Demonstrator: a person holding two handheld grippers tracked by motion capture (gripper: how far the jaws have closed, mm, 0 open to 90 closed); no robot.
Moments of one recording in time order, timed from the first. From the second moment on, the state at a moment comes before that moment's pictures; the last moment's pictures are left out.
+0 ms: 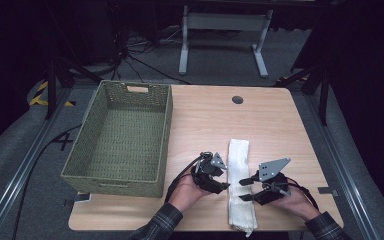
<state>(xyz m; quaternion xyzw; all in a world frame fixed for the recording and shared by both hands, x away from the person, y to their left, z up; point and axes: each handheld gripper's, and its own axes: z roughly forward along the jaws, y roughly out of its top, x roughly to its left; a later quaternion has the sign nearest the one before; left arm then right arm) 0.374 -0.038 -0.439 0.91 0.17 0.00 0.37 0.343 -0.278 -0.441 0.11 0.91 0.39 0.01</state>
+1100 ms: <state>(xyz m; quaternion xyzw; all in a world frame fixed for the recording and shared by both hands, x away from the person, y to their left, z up) 0.407 -0.050 -0.433 0.91 0.16 0.02 0.38 0.325 -0.267 -0.459 0.05 0.93 0.37 -0.02</state>
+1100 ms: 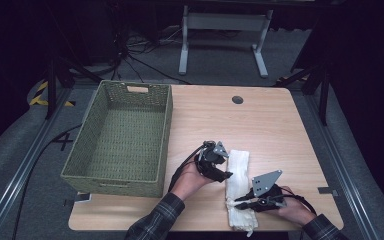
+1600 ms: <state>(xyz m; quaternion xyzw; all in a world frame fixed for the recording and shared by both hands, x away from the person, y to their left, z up) 0.440 -0.079 -0.436 0.92 0.11 0.02 0.38 0.315 -0.258 -0.457 0.00 0.93 0.36 -0.07</state>
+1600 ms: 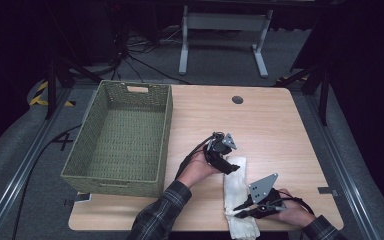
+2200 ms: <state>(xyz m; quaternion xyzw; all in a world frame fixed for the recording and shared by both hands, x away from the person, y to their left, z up) 0.443 -0.092 -0.456 0.93 0.09 0.00 0.35 0.316 -0.259 -0.456 0.00 0.93 0.36 -0.08</state>
